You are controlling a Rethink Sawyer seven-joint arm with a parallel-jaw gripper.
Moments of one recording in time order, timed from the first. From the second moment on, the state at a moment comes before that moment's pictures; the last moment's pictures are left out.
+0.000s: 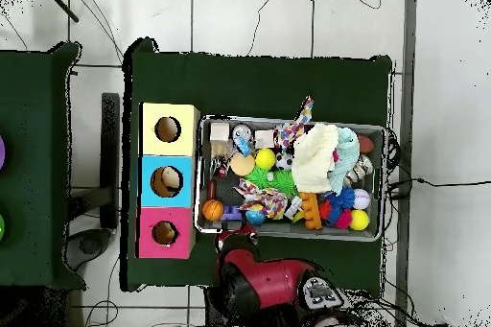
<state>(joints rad) -0.29 -0.54 -0.04 2.13 -0.48 -0.35 1.66</state>
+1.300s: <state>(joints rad) -0.64 -0.81 0.23 2.20 -0.53 0.12 1.66</state>
